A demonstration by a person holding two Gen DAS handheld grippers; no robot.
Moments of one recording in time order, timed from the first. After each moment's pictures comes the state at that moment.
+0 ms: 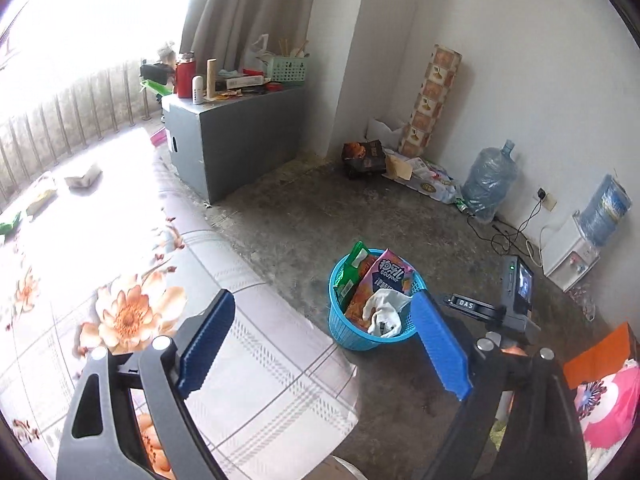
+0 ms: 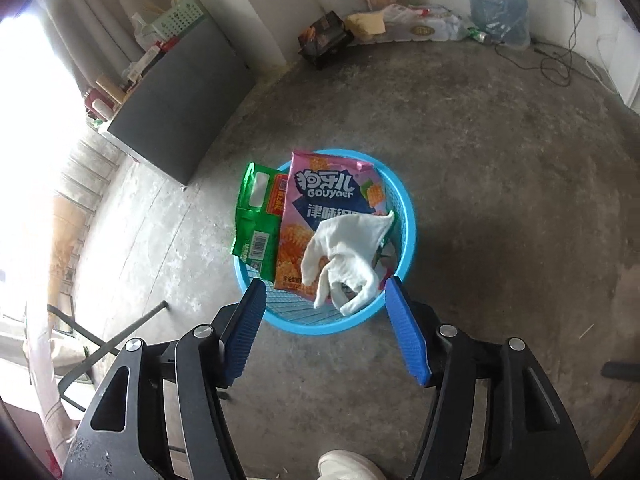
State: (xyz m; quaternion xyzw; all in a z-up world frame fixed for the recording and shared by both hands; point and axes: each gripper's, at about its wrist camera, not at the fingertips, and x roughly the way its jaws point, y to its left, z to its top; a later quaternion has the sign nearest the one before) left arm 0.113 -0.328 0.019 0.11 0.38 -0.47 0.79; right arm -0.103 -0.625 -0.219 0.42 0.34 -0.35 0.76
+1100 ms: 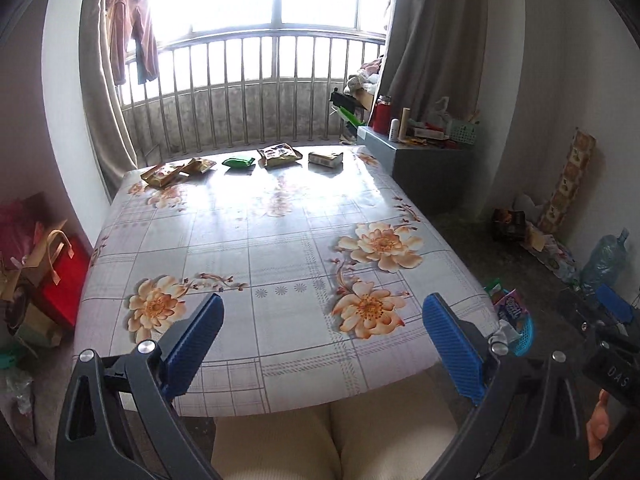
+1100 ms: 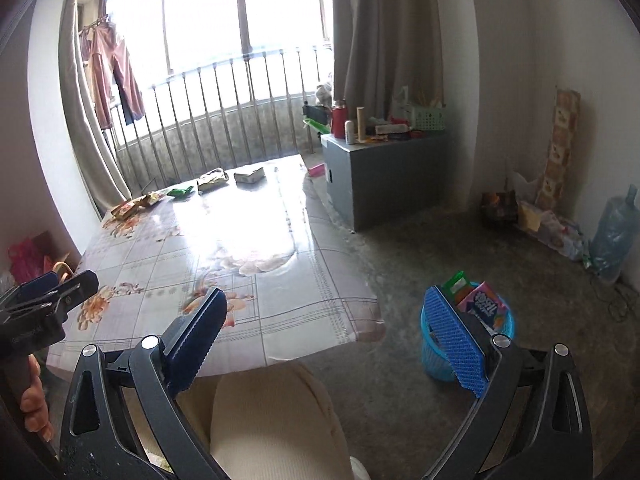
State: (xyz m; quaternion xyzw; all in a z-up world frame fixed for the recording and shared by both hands) left arm 0.047 -0.091 0.062 0.05 0.32 -0.18 0.93; right arm -0.088 -0.351 -0.020 0.10 0.24 -0.17 0.95
